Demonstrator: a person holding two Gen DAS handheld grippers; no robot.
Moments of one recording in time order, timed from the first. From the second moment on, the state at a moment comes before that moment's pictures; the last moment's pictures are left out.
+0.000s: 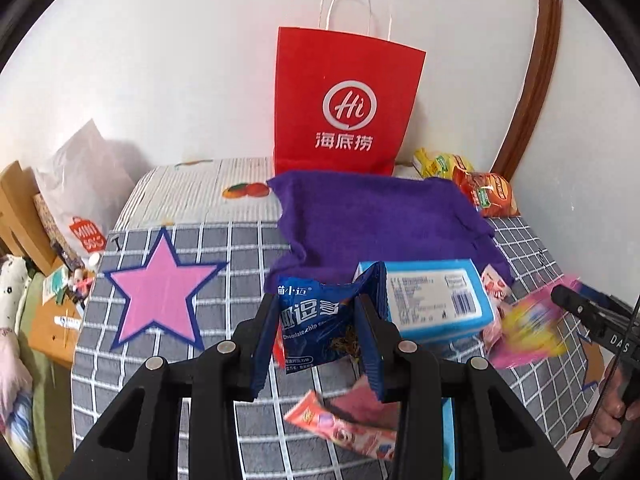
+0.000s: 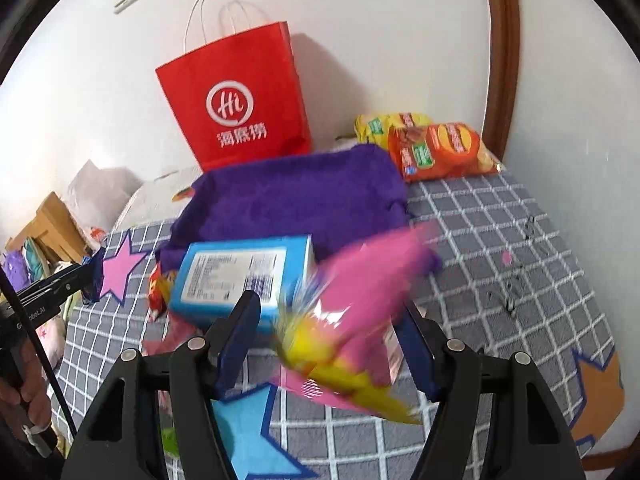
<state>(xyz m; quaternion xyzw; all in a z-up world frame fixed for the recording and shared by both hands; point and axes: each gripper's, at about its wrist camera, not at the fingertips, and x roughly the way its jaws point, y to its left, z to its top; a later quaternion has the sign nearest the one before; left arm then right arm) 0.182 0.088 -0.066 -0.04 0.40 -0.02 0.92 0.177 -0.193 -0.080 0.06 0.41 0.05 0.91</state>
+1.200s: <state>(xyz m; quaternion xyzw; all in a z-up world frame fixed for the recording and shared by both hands) 0.223 0.055 -0.089 -0.04 0.43 -0.05 0.90 0.154 -0.258 -0.156 0.06 0.51 -0.02 0.86</state>
